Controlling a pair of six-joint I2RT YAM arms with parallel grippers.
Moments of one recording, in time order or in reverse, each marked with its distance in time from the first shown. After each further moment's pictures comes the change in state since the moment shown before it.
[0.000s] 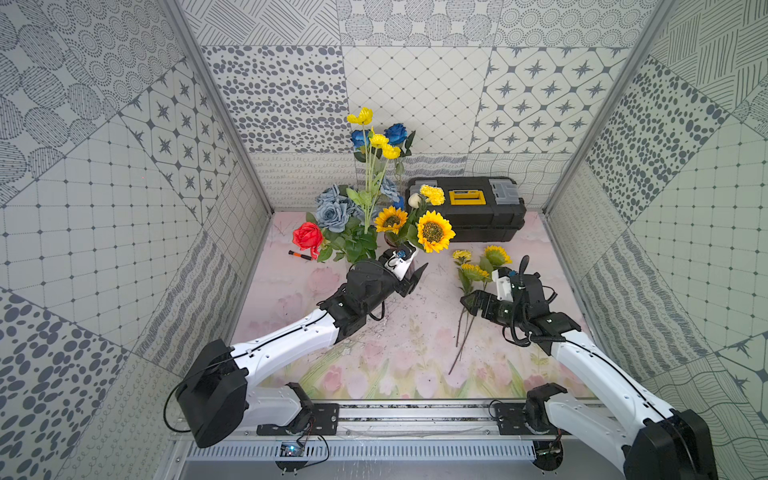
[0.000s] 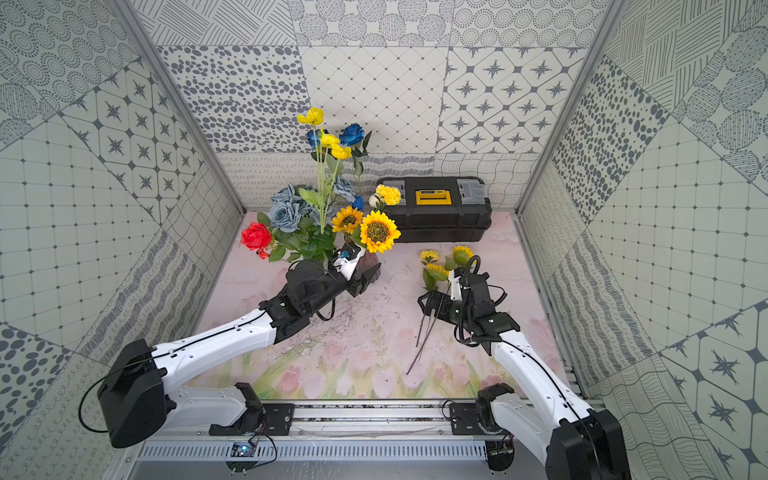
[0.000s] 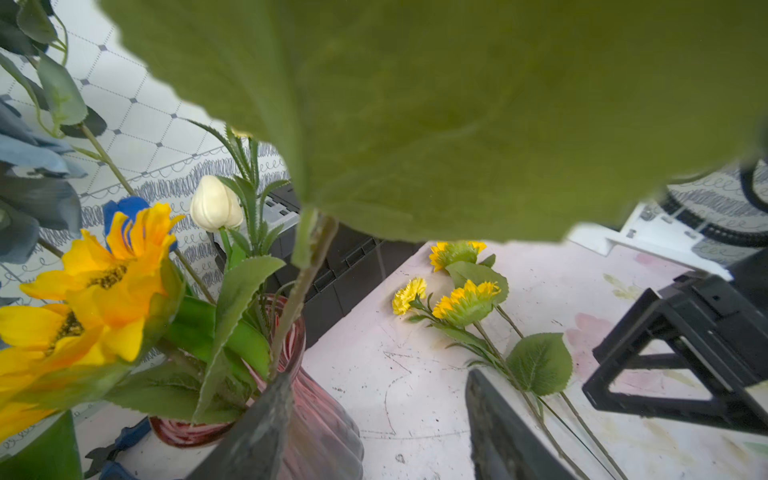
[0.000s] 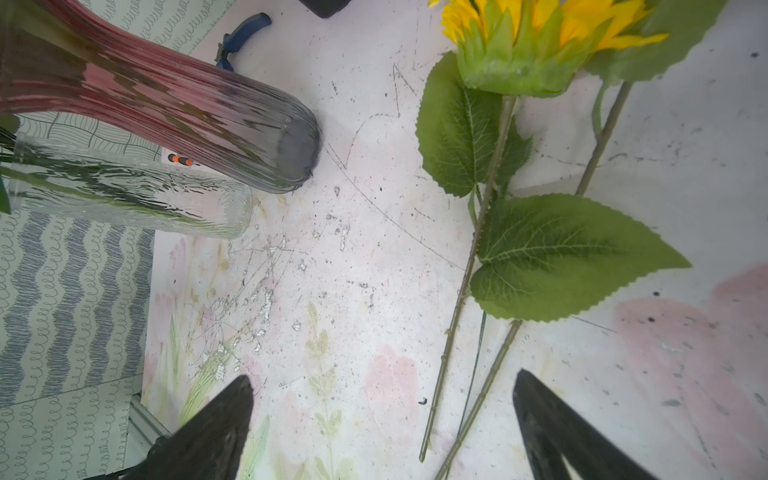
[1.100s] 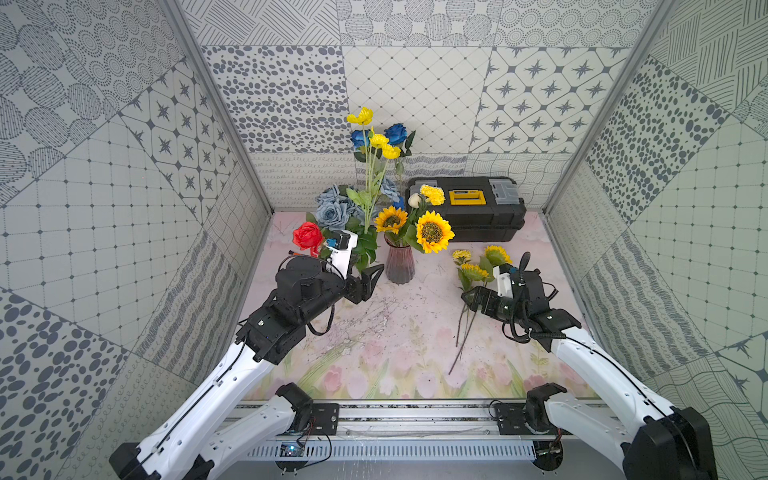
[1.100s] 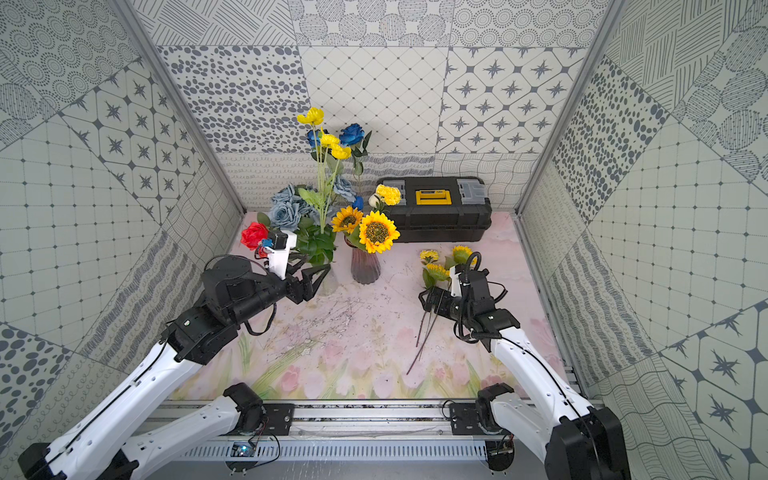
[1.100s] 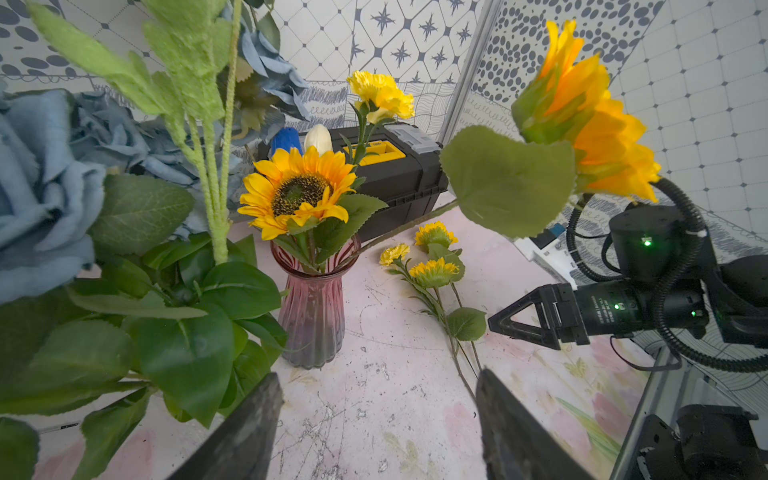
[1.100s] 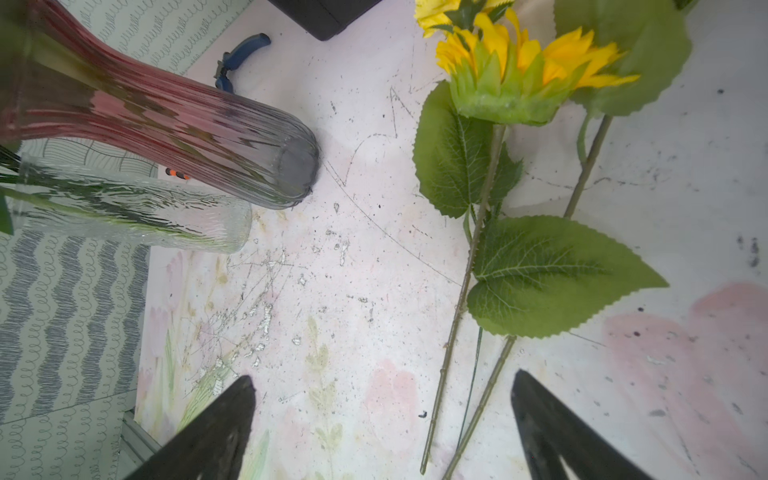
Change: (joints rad) left arm 0.198 -0.431 0.176 -0.767 0.169 -0.358; right arm 0.002 -0.002 0.030 -0.010 0.039 -0.002
